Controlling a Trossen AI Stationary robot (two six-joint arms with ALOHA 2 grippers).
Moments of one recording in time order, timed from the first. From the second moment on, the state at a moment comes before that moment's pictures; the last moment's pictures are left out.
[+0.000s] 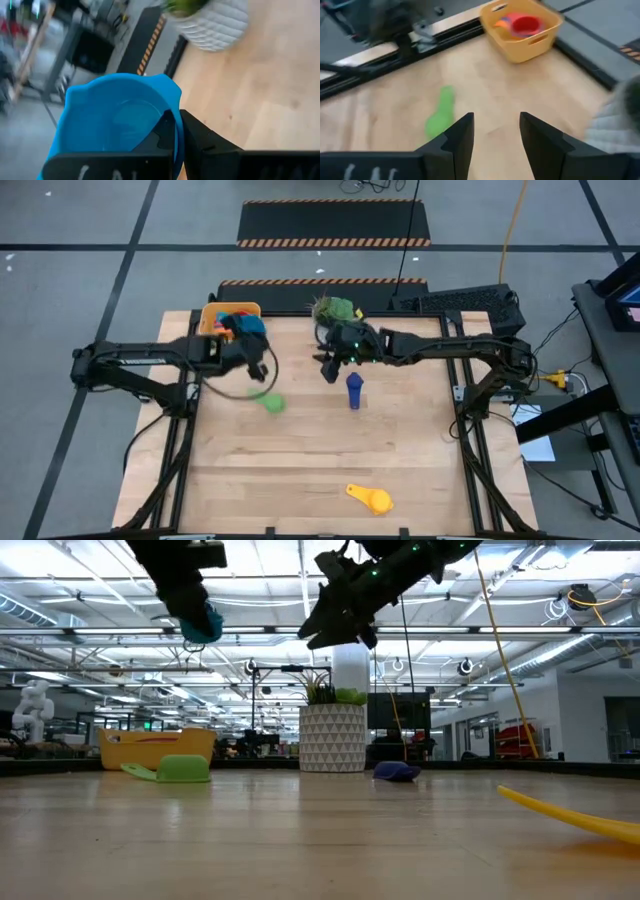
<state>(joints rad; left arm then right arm) 0.10 1.18 1.05 -0.78 -0.73 0.09 -0.20 1.62 1.20 -0.11 0.05 0.27</state>
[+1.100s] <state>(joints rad) 0.87 1.34 0.76 -0.28 -0.21 0.04 -0.10 1.51 1.11 -0.09 0.05 0.16</state>
